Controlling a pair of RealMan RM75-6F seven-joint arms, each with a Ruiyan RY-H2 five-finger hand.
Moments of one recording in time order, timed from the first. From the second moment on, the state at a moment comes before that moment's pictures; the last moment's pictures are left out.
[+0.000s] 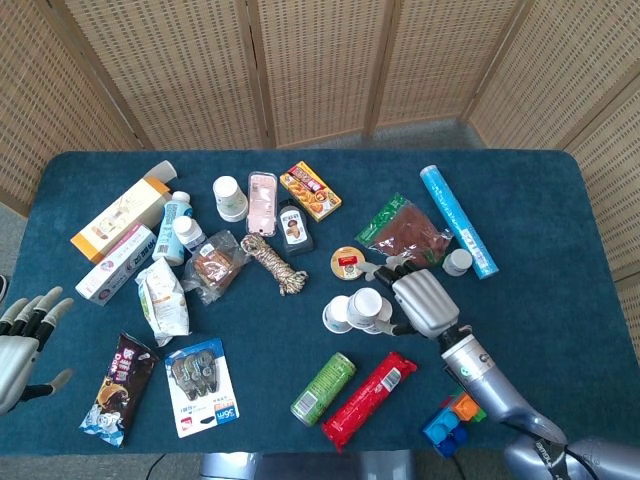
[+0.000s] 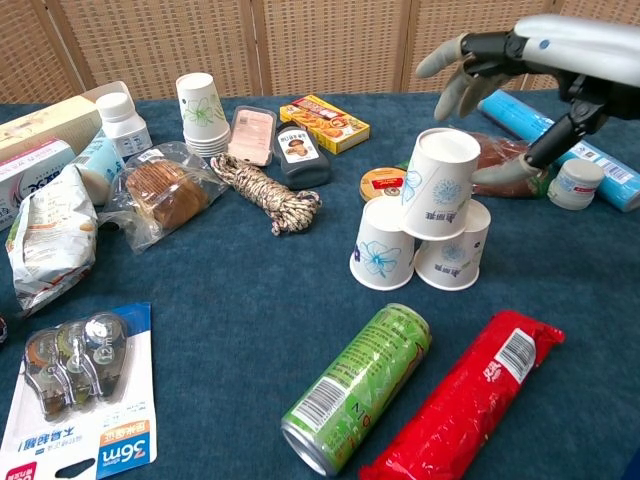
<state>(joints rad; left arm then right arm) -0.09 -0.86 0.06 -1.89 1.55 1.38 0.11 0.60 -1.31 0.13 -1.75 -1.45 1.13 -0.02</state>
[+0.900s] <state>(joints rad) -0.09 -0.86 0.07 -1.89 1.56 1.38 0.09 0.50 -1.20 0.17 -1.58 -1.49 1.30 0.12</state>
